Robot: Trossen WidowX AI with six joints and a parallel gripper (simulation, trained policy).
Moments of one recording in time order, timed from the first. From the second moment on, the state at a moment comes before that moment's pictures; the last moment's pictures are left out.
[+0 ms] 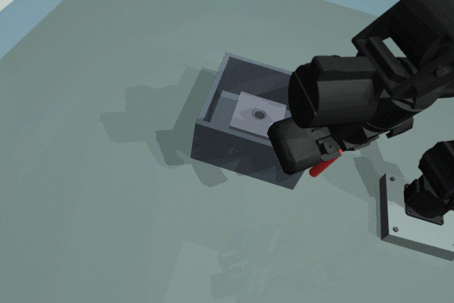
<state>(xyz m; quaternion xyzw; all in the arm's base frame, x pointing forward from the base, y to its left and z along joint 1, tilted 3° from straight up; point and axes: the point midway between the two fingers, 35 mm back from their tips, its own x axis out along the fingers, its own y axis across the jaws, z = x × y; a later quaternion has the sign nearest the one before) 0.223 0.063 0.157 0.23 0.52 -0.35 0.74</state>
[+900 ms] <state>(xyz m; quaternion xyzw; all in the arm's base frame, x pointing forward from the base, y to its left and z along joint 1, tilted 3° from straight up) 0.303 -0.031 0.156 0.27 0.49 -0.40 0.72</state>
